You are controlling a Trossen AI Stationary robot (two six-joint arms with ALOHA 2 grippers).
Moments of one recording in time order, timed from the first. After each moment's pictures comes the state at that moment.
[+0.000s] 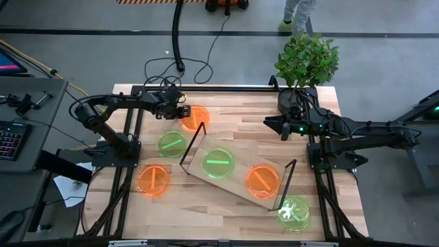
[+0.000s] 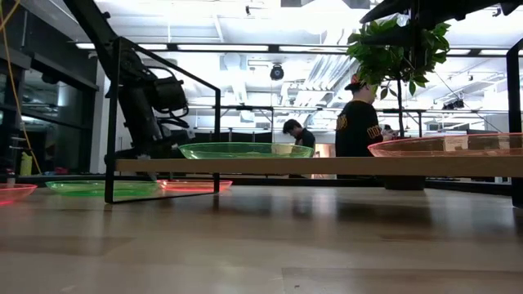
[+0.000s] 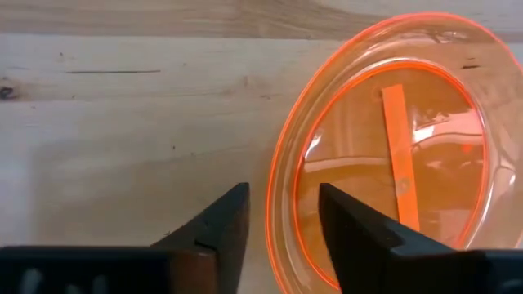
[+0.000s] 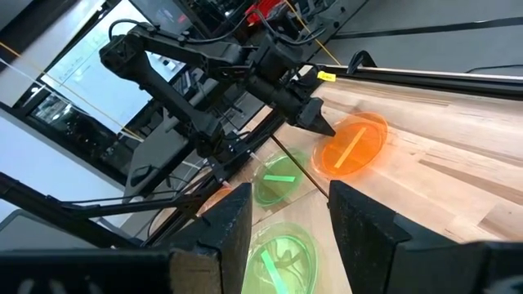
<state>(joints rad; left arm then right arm) 0.74 1.58 0.70 -0.30 0.08 -0.79 -0.07 0.69 0.60 -0.10 0.19 0.73</state>
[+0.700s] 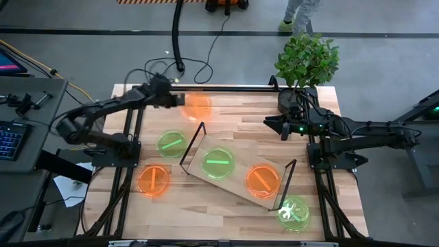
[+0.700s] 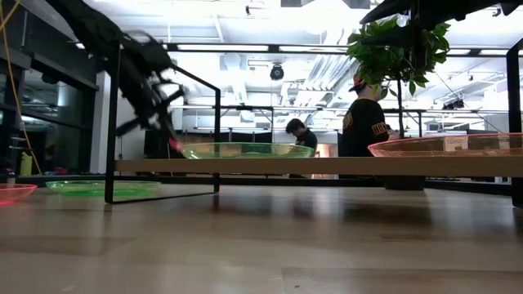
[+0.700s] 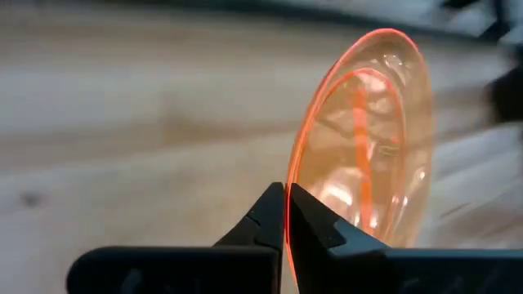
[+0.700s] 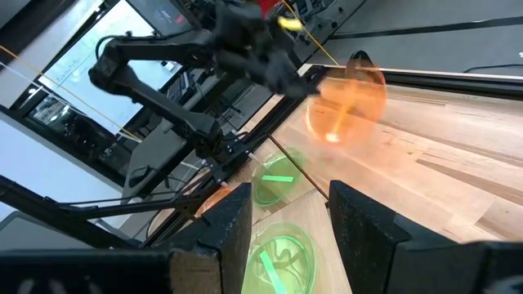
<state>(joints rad) 0.84 1.27 0.72 -0.28 0.14 -0.69 -0.07 0.69 0.60 -0.10 0.20 0.74</state>
